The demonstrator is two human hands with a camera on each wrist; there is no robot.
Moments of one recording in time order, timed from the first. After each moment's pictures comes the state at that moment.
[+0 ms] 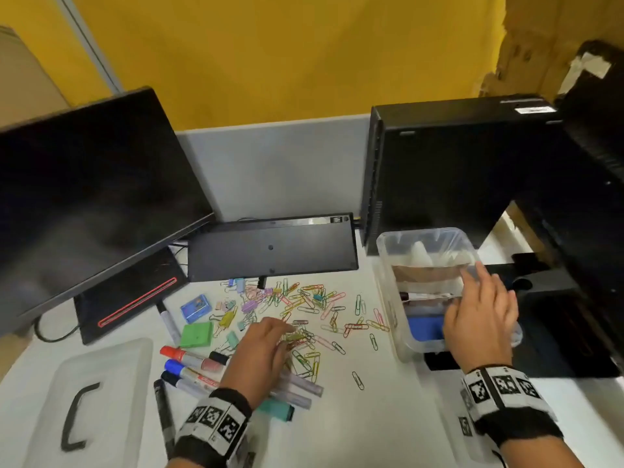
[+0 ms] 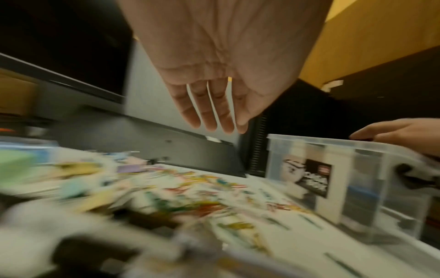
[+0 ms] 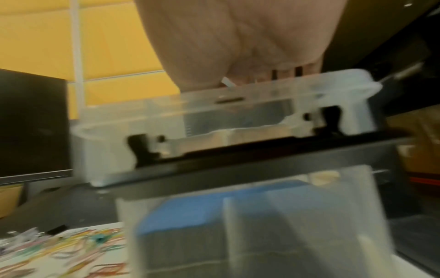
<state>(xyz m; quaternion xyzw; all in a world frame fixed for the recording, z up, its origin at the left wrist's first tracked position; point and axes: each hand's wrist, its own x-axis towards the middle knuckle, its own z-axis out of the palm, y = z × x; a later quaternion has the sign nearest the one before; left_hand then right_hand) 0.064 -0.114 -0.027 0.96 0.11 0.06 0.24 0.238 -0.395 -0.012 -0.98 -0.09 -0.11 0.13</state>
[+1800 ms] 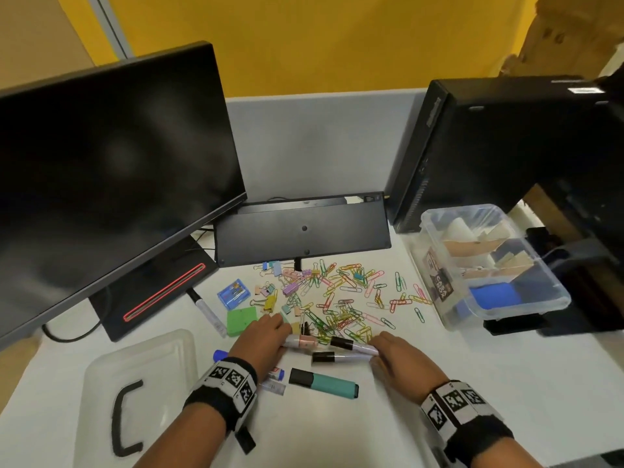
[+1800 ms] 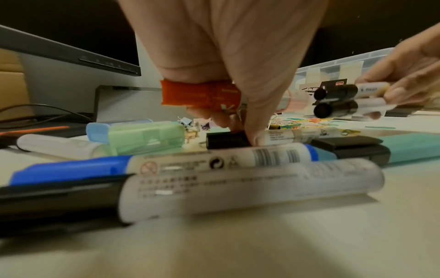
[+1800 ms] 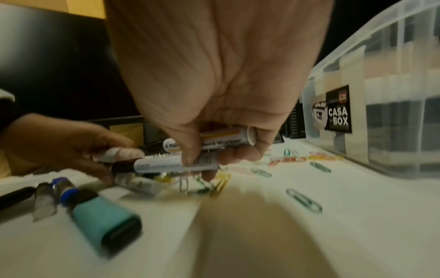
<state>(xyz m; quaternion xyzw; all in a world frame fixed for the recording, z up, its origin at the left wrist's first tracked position) 0.034 0.015 -0.077 0.99 -0.01 -0.12 0.08 0.113 -0.260 -0.073 -0.90 -0.33 0.23 0.15</state>
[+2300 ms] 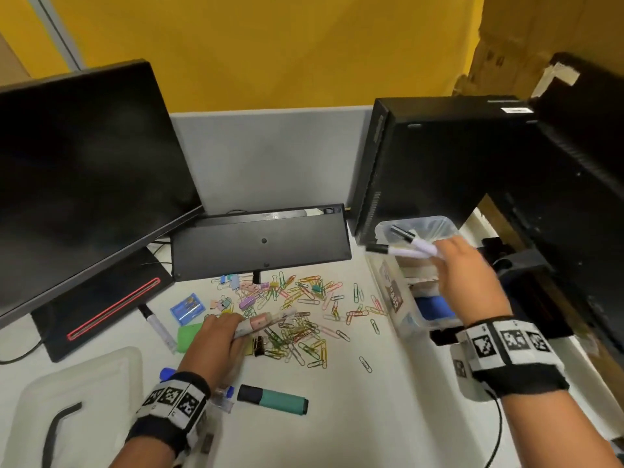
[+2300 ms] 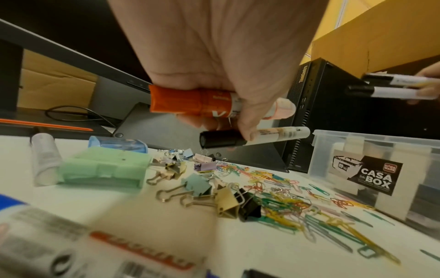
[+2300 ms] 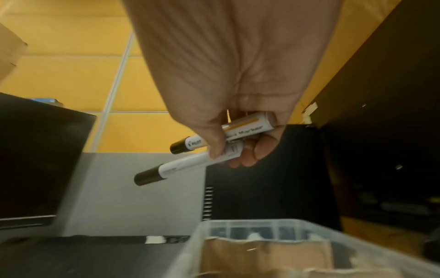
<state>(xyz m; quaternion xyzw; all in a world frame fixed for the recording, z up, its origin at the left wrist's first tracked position) 0.046 -0.008 -0.055 0.96 0.14 0.00 0.26 0.232 -0.349 0.059 -0.98 -0.17 -0.06 0.12</state>
